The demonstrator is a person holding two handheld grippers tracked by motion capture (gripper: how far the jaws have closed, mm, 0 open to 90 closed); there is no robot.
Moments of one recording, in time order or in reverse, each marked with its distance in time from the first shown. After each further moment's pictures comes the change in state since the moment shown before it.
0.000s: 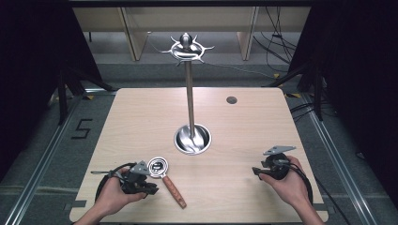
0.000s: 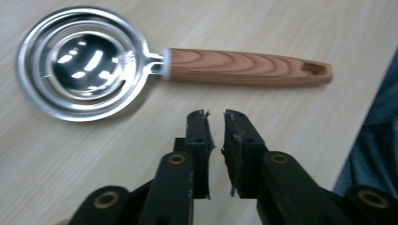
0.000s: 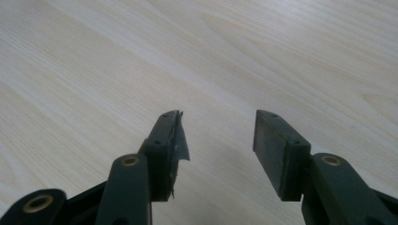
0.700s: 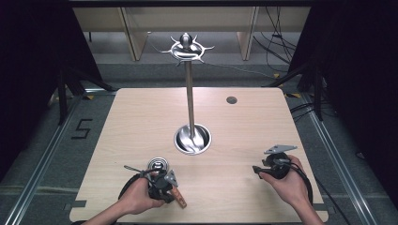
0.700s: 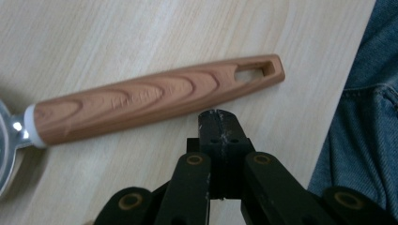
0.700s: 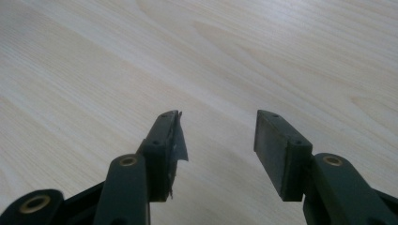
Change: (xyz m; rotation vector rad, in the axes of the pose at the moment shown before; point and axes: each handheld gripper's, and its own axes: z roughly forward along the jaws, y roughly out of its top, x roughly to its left) left arm -0.036 0.045 0.044 0.226 -0.059 0.177; right arm 0.000 0.002 -0.002 -0.025 -0.020 -0.009
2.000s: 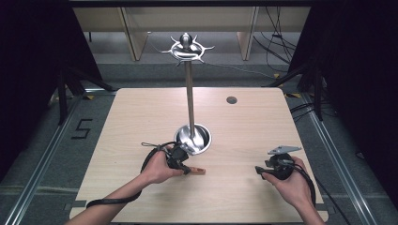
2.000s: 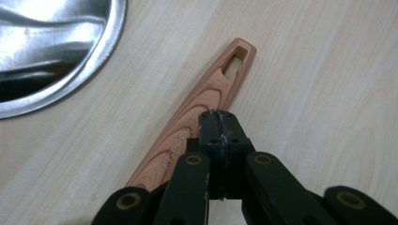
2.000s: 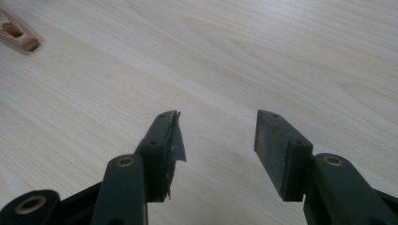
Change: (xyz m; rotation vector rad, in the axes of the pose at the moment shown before) left arm 0.057 0.065 0.010 -0.155 0.033 -0.125; right arm -0.009 -0.005 -0.002 -0.014 -0.002 0.005
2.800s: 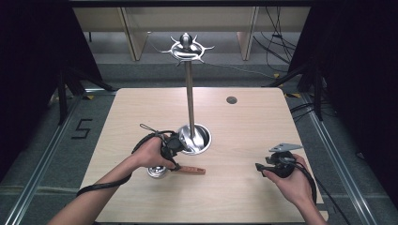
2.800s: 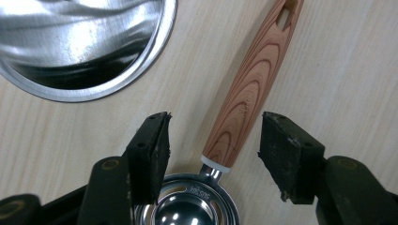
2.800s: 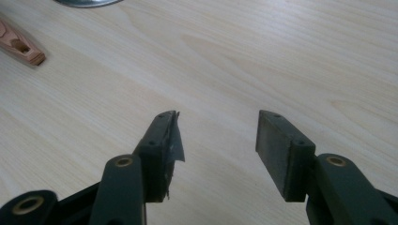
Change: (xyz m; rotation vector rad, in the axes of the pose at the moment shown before) left arm 0.027 0.017 -0.027 0.239 0.074 0.233; right arm -0.003 0.006 -0.004 -0.037 -0.007 -0.017
